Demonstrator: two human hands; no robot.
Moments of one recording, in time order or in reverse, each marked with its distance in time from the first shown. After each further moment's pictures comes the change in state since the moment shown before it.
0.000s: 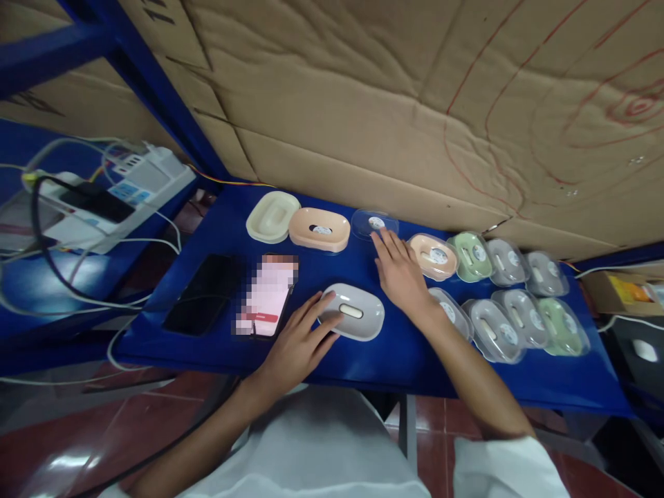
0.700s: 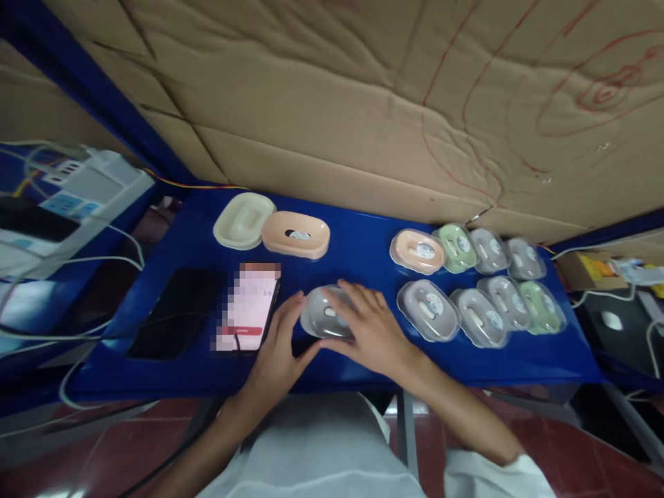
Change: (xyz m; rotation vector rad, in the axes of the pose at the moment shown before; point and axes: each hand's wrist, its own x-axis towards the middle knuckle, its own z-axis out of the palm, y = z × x) left_hand -0.007 -0.007 0.004 -0.290 0.112 -0.214; right_hand -0.059 -0.071 -0.010 0.099 -0.145 -0.111
